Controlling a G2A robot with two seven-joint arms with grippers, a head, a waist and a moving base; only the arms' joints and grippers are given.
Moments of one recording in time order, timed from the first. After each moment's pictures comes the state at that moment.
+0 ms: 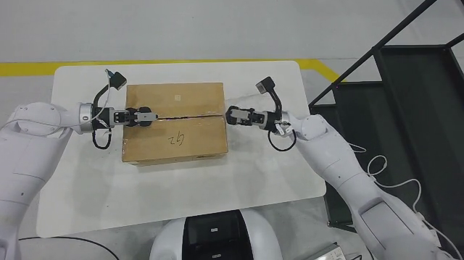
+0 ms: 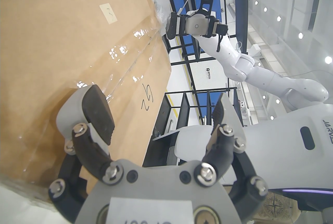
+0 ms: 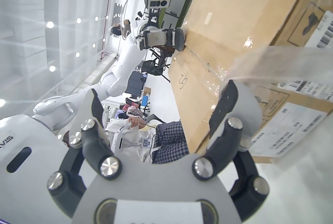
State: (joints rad) left arm 0.74 -0.88 -0.94 -1.10 -0.42 -0.53 -1.29; right arm -0.93 -1.18 0.96 -1.04 0.50 -0.73 0.99
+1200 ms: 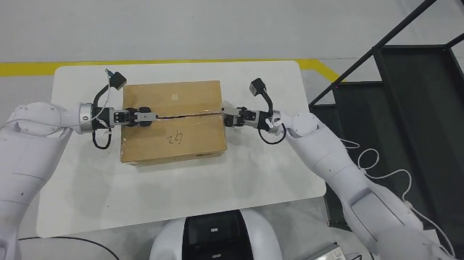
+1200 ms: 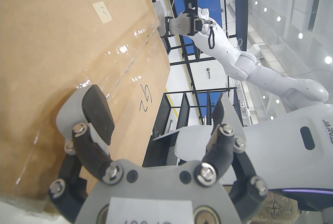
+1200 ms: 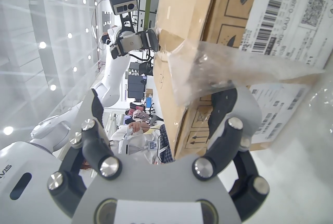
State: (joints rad) left arm 0.74 -0.88 -0.94 -1.10 -0.42 -0.53 -1.29; right arm -0.84 -1.25 0.88 -0.85 0.49 -0.63 0.96
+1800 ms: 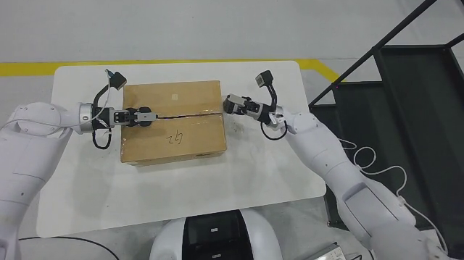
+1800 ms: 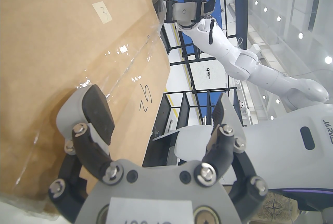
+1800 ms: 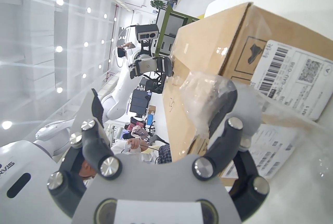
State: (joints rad) left arm 0.74 -0.88 -0.94 -1.10 -0.42 -0.53 -1.29; right arm -0.81 -1.29 0.90 -0.75 0.58 -0.82 0.93
